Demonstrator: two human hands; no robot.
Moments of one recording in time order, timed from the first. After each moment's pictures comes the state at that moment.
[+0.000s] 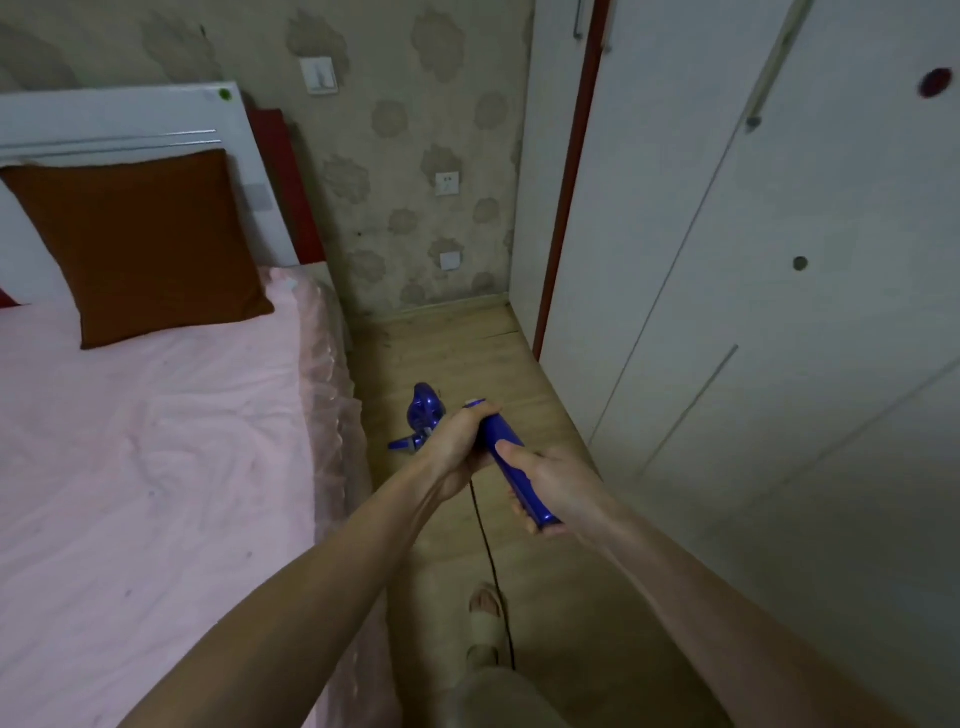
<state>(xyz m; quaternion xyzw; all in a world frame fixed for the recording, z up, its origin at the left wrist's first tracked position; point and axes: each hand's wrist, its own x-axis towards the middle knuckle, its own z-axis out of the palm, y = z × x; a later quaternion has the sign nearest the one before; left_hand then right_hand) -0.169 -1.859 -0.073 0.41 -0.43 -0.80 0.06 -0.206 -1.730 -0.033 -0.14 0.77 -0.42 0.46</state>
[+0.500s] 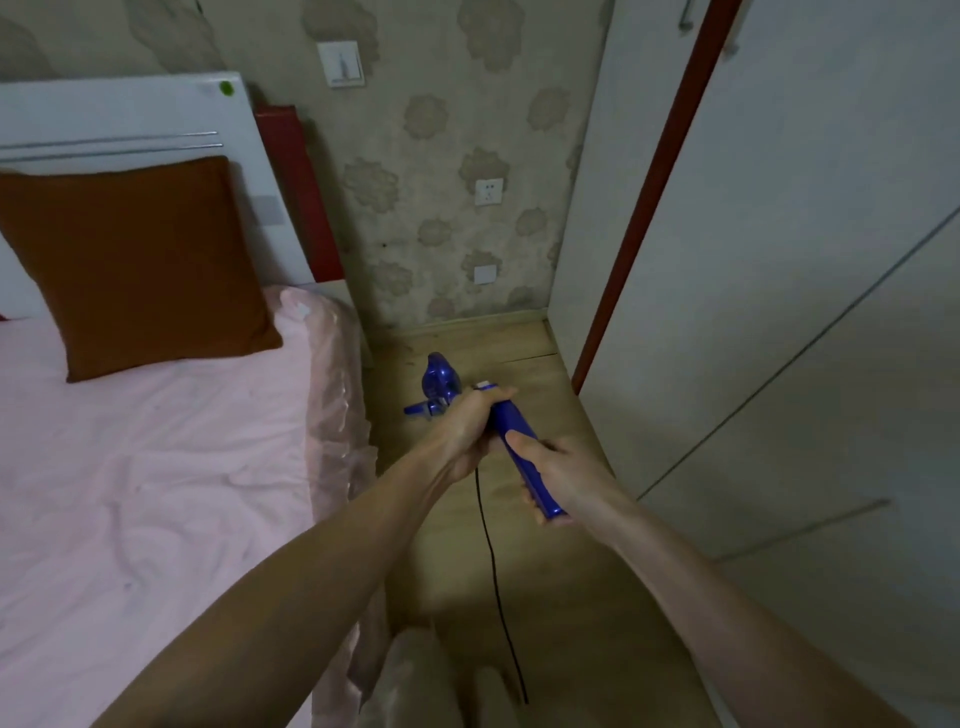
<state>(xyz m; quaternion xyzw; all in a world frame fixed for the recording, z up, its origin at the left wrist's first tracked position) -0.336 -2.082 -0.087 0.41 -0.43 -0.80 0.07 -0.377 -1.952 -0.044 -0.14 0.76 -0.40 0.48</state>
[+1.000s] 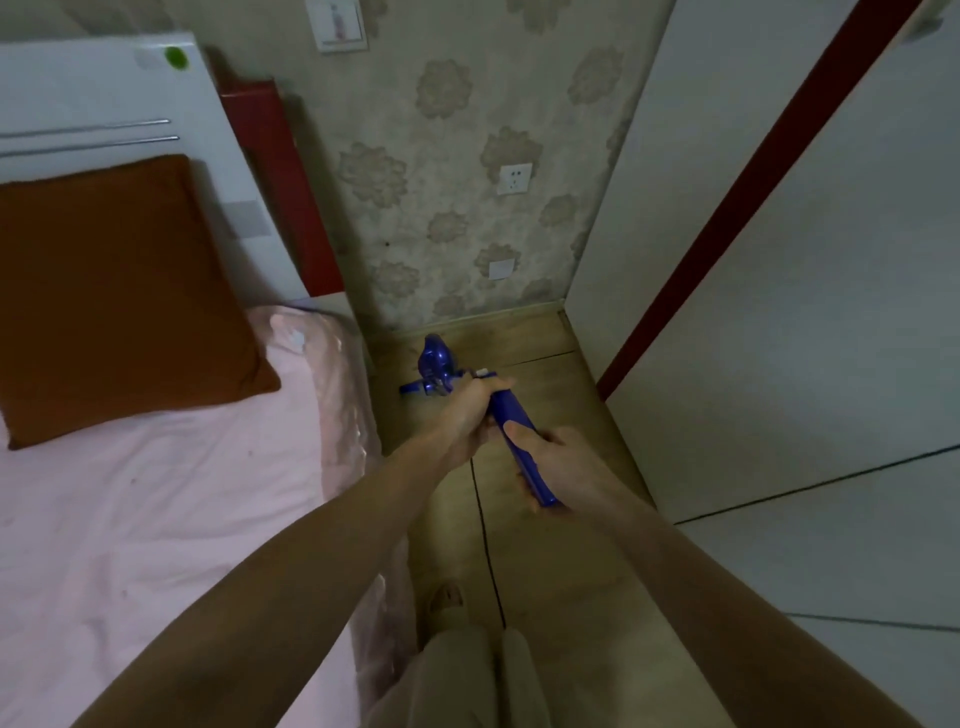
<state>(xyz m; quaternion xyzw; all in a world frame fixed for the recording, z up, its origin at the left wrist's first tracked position) -0.412 -2.325 -0.146 0.44 -0.41 -0.80 0.02 -0.443 -2.196 -0.100 -0.09 0.79 -0.37 0.49</state>
